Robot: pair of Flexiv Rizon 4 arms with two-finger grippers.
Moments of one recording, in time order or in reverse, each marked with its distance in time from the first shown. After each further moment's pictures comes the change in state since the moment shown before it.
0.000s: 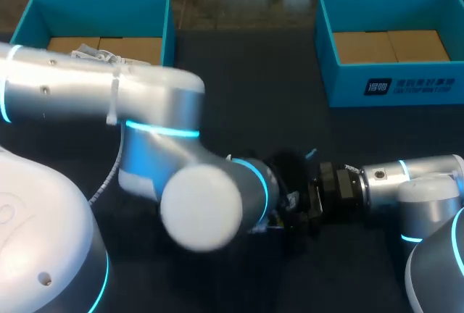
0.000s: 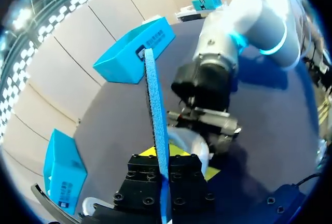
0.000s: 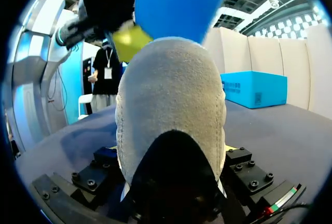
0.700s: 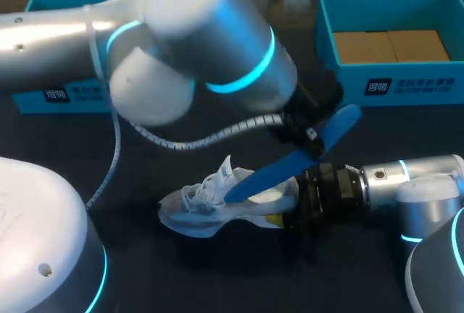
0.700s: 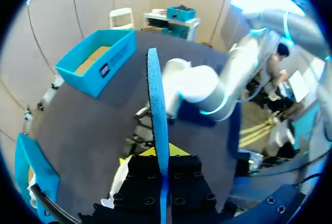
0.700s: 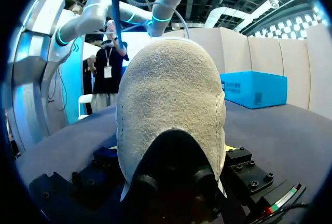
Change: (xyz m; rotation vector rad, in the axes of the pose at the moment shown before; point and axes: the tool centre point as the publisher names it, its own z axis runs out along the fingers) left arm 0.004 -0.110 -0.116 -0.066 0.552 -0.136; right arm 0.000 0.000 0.000 0.000 0.000 0.000
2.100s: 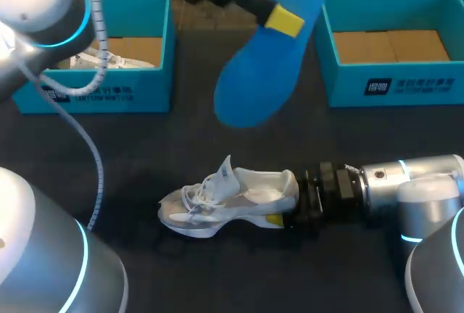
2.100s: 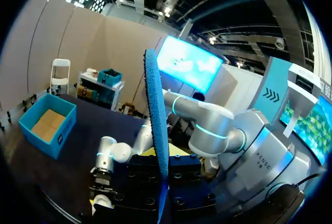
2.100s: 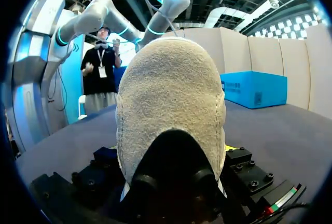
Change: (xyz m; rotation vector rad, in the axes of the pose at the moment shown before) left arm 0.029 -0.069 -0.256 0.489 0.635 0.122; right arm 0.000 0.000 0.000 0.000 0.000 0.000
